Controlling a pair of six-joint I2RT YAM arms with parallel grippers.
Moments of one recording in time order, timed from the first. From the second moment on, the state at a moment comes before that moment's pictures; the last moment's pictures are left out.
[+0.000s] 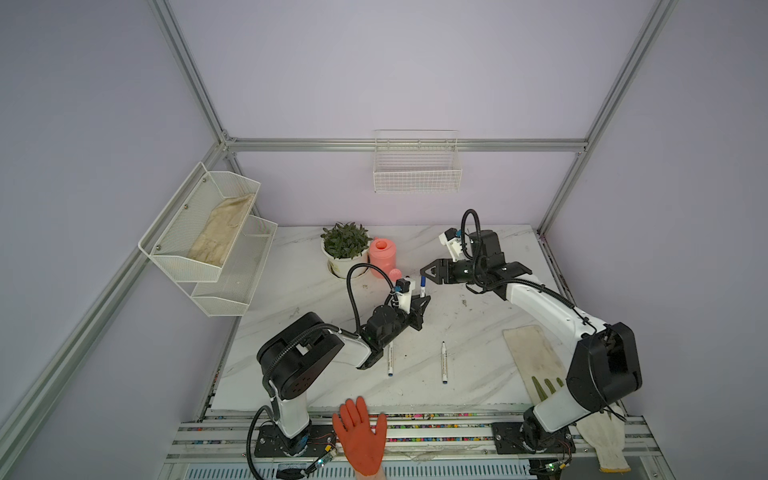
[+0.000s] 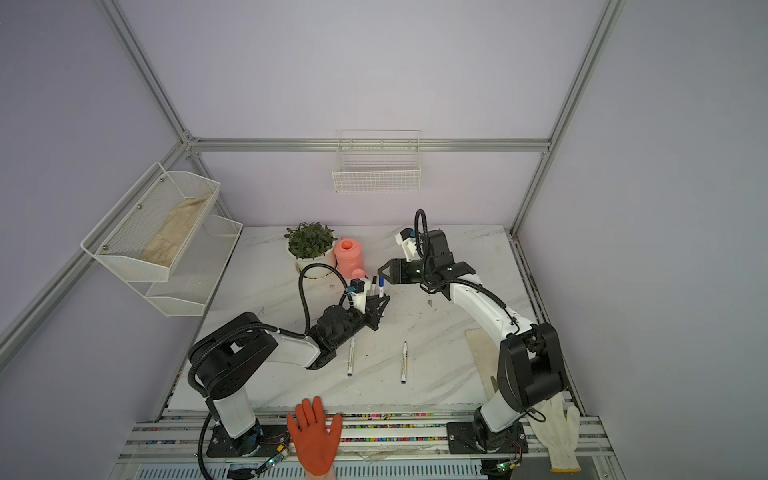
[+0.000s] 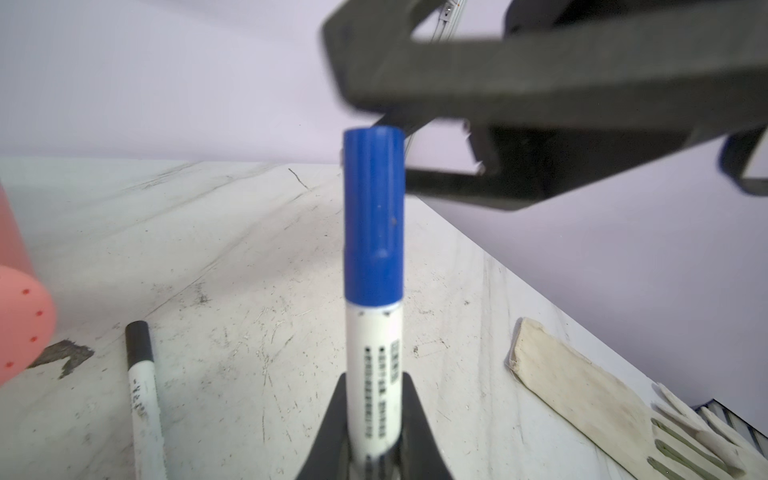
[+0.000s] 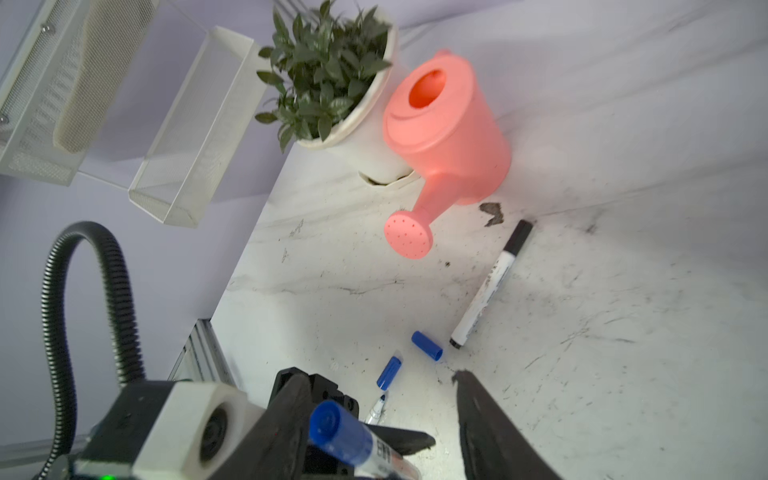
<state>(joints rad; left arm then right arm) -0.78 1.81 0.68 1.09 -0.04 -0.35 0.39 1.55 1.26 -0.30 -0.56 0.37</state>
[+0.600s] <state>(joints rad) -0.78 1.82 1.01 0.35 -0.14 -0.40 0.29 1.44 1.23 -0.26 -0.40 0.44</state>
